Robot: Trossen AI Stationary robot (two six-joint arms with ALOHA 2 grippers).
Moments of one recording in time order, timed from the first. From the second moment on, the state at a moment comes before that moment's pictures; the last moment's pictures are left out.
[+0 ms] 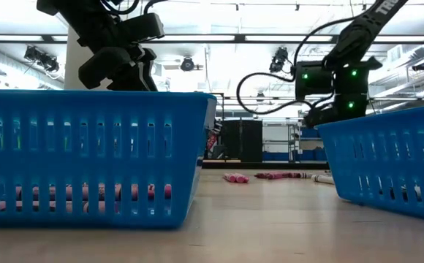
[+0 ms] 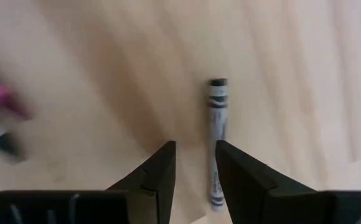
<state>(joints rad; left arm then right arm) -0.16 1.36 0.83 -0.36 -0.47 0.12 -0.38 1.48 0.70 -0.66 0.22 0.06</state>
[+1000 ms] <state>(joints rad) -0.17 1.36 0.83 -0.37 -0.47 0.09 -0.38 1.48 0.73 -0.68 0.13 0.13</state>
